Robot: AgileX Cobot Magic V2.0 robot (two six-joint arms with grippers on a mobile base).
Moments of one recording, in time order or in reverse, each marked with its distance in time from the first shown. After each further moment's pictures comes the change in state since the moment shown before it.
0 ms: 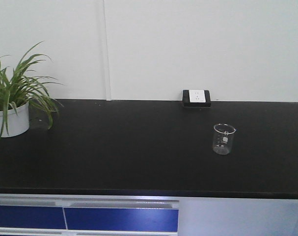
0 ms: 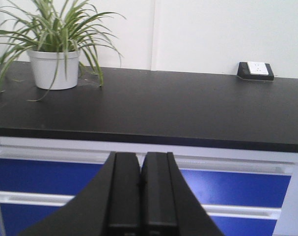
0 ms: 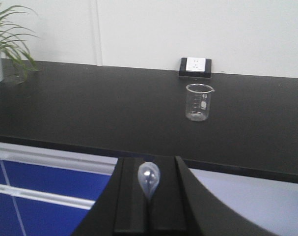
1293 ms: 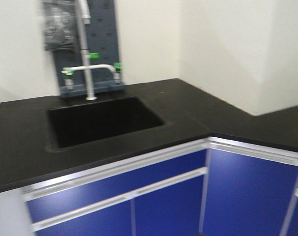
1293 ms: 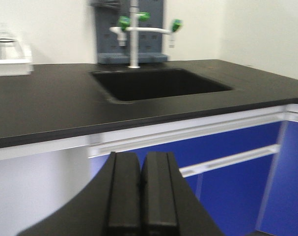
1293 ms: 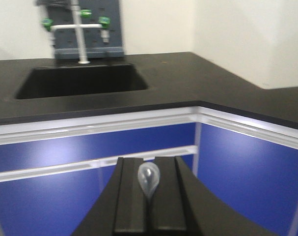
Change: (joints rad) left arm 0.000 0.000 0.000 0.000 0.000 0.000; right arm 0.000 0.000 0.000 0.000 0.000 0.000
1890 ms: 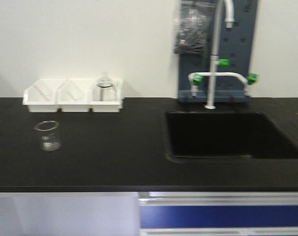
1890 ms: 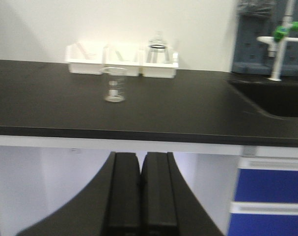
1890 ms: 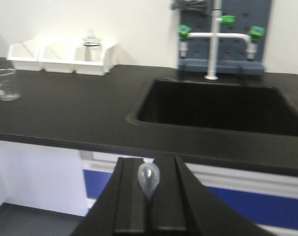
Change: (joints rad) left arm 0.000 0.000 0.000 0.000 0.000 0.000; right arm 0.000 0.000 0.000 0.000 0.000 0.000
